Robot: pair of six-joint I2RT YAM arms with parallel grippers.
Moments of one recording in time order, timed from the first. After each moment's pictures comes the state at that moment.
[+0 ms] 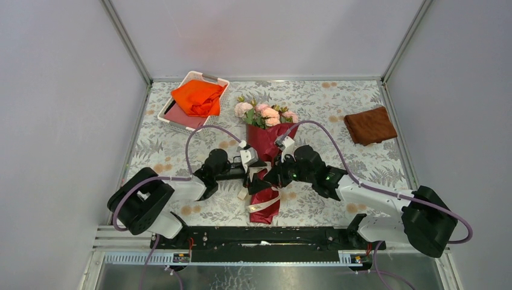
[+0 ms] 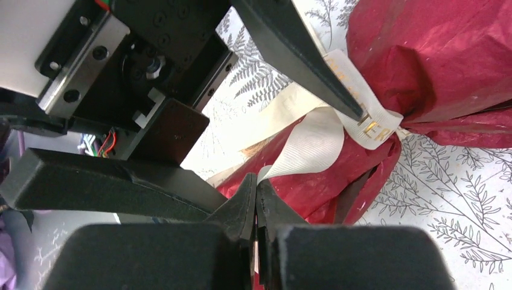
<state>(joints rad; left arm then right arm) -0.67 1.46 0.38 0.88 0.71 -0.01 0.86 1.21 0.59 0.12 -0.28 0.43</state>
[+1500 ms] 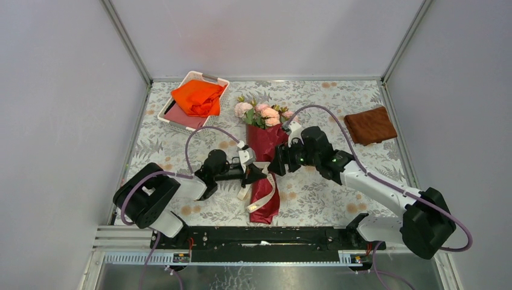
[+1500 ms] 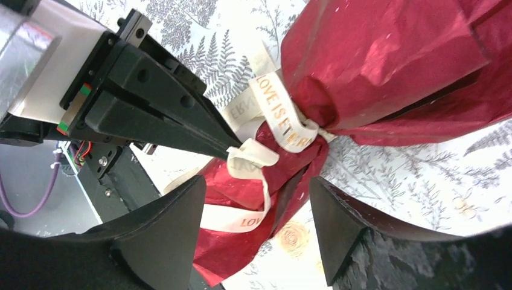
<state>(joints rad) -0.63 1.53 0.36 0.95 0.72 -0.05 0.70 1.22 0.76 -0.14 -0.34 0.33</state>
